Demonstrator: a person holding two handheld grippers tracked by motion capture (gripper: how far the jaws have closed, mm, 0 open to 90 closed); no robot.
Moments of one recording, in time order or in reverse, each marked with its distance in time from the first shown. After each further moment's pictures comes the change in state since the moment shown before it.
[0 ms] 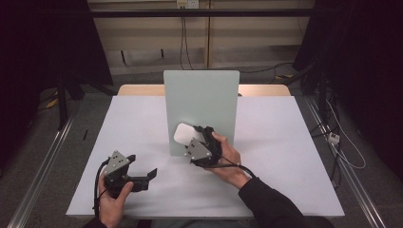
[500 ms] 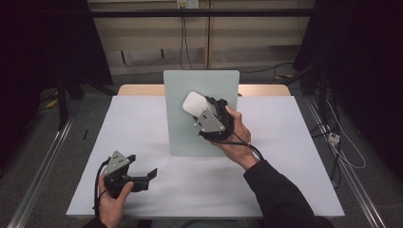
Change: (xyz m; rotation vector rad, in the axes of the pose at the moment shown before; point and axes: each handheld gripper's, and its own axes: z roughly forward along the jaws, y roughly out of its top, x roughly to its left) left arm 0.000 0.000 0.000 0.000 0.000 -0.002; right arm -0.071 0.022 -0.014 -0.037 -0.176 0.054
